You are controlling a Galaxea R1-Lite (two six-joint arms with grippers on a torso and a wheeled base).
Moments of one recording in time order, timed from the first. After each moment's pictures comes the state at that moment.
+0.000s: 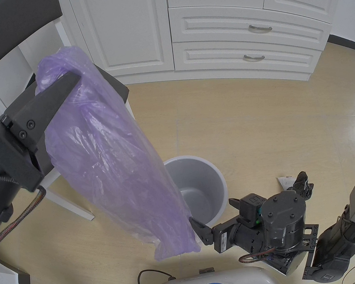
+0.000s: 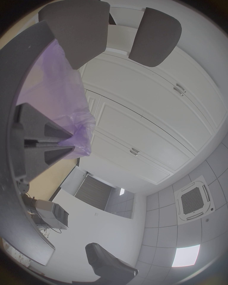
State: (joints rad) left arm -0.71 1.22 -0.62 -0.99 -0.13 -0.17; right arm 0.94 2.00 -0.52 -1.27 -0.43 0.27
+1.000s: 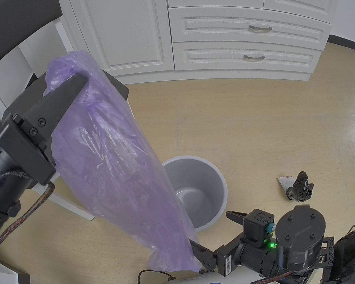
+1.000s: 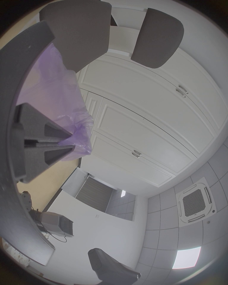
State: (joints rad) left arm -0.69 1.25 -0.64 -0.99 -0.13 -0.18; right arm 1.04 1.91 -0.45 -1.25 -0.42 0.24
